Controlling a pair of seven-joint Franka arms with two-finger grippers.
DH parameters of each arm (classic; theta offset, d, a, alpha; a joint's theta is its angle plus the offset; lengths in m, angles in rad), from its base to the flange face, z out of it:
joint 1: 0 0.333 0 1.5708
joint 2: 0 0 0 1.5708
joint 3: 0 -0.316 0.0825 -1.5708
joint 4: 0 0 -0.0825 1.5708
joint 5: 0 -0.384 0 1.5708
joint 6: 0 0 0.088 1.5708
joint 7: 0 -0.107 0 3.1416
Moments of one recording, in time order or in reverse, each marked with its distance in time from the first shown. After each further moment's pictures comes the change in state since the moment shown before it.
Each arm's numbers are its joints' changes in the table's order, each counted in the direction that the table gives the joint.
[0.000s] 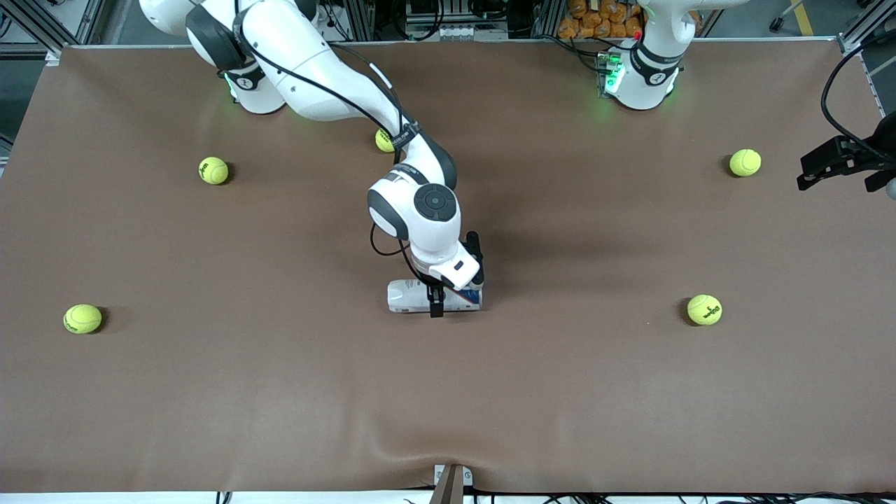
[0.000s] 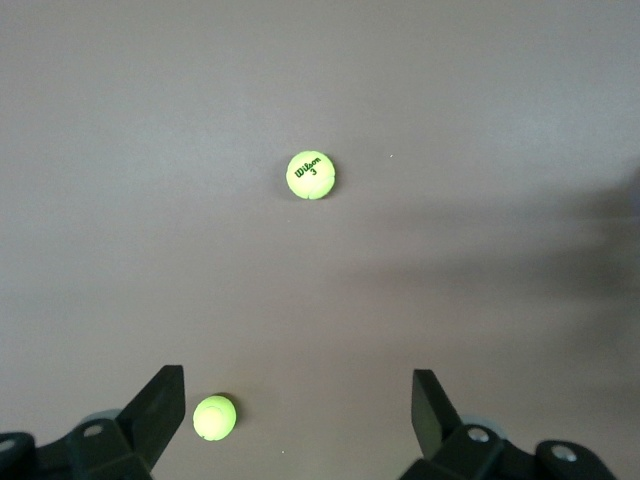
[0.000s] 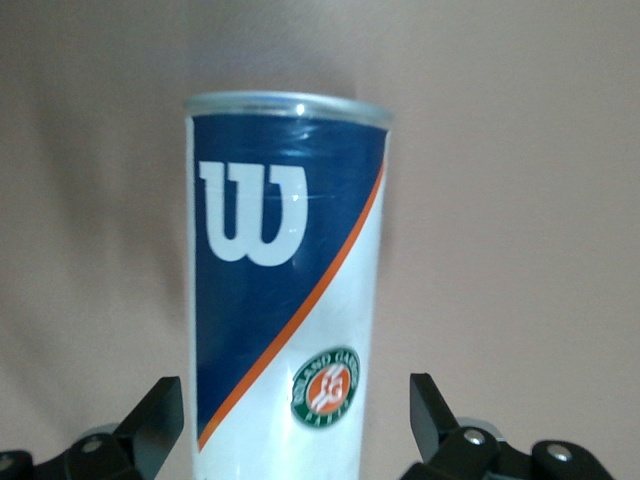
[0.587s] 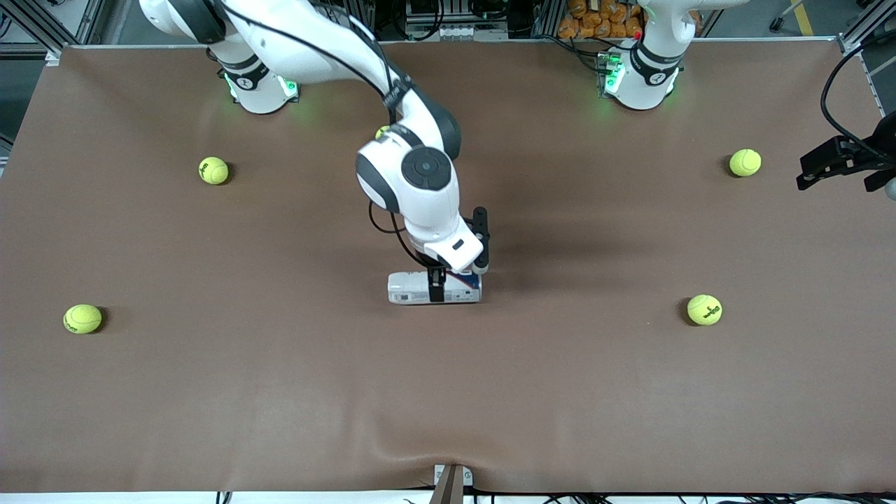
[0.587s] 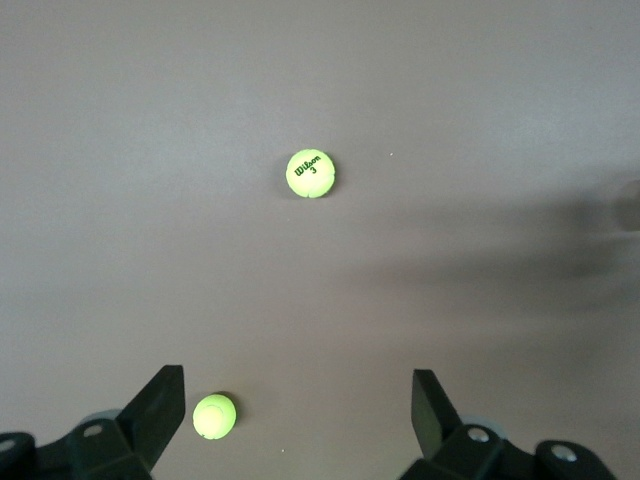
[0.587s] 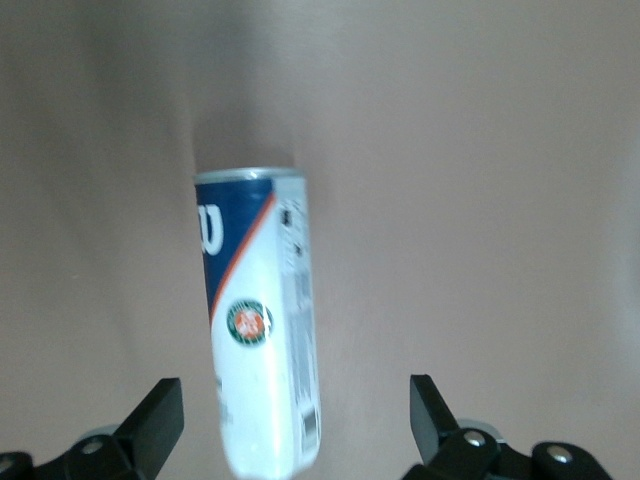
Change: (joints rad) left arm 0.000 -0.001 0.000 -0.001 0.000 0.002 0.000; right arm -0.004 0.176 0.000 0.022 -0.105 0.203 -0.085
